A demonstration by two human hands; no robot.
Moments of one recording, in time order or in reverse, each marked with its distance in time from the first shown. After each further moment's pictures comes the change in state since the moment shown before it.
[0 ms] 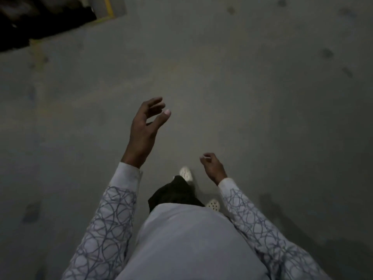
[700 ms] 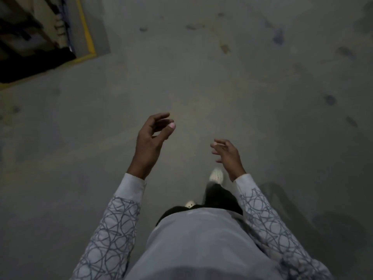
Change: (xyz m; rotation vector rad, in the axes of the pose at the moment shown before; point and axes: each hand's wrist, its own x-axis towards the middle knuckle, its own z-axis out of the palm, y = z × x) left_hand 0.591 0.033 0.088 -0.095 -0.059 -0.055; right_hand 0.443 -0.410 -0.196 0.362 0.144 -0.114
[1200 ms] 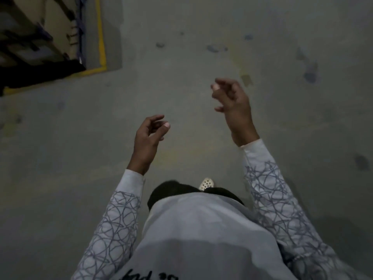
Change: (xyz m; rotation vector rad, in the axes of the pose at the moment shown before) left_hand 0.443 0.023 0.035 -0.011 0.218 -0.123; right_hand 0.386 -0.405 0.064 0.068 -0.127 -0.426
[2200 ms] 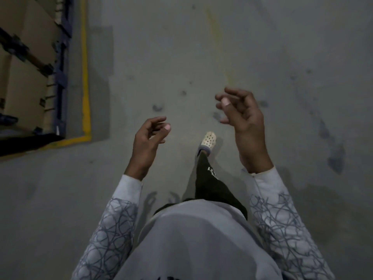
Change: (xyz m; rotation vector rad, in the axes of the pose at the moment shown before) left_hand 0.865 0.187 0.108 -0.056 -0.006 -0.002; right_hand 0.835 -0.103 0.147 0.040 -0.023 -0.068
